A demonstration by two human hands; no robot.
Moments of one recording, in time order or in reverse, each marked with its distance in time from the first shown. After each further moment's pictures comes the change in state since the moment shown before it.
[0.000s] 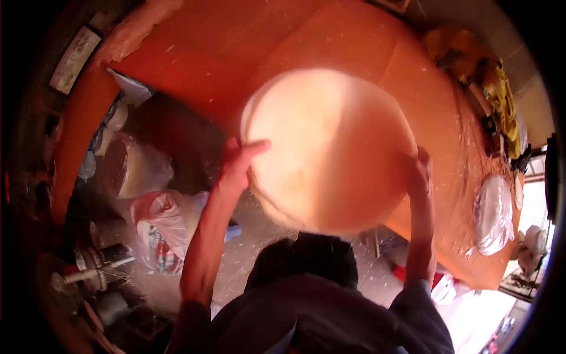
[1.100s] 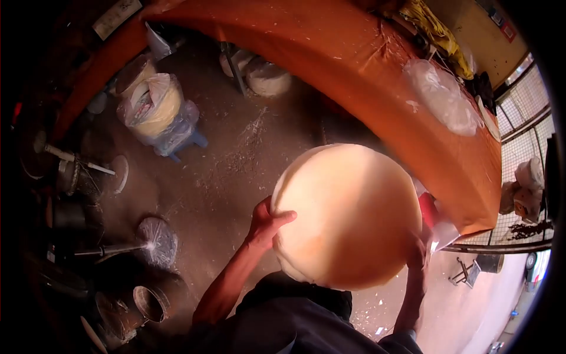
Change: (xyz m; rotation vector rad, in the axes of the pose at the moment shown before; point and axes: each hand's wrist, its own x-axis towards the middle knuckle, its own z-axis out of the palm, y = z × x) left_hand -0.725 -0.462 0.263 -0.078 -0.009 -0.030; right_hand -0.707 0.137 -0.491 -0.218 0.110 0.093
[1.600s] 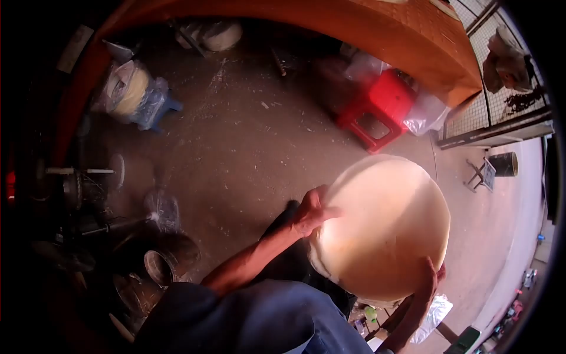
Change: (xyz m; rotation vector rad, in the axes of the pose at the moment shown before) left_hand -0.283 -0.236 0.156 0.185 -0.490 -0.362; right_hand -0.434 0.222 -0.273 0.210 0.606 0.342
